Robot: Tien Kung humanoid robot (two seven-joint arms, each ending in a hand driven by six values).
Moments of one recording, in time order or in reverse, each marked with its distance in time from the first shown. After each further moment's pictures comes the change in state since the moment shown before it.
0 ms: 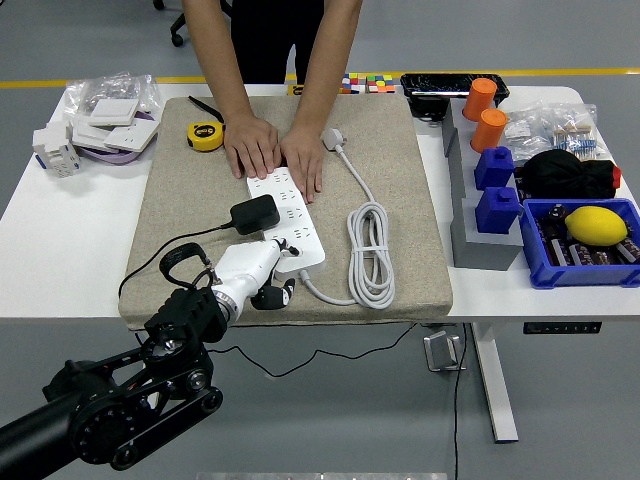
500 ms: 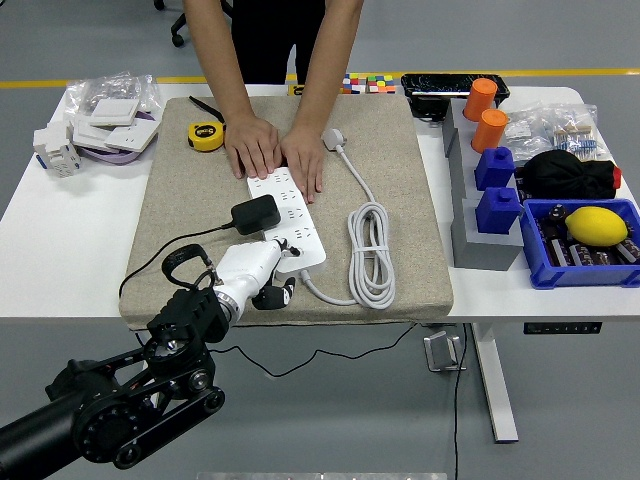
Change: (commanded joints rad) left arm -0.006 -0.007 0.011 0.024 -0.005 -0.001 -0.001; right arm 0.000 -0.002 -0.002 0.000 -0.001 0.001 0.000
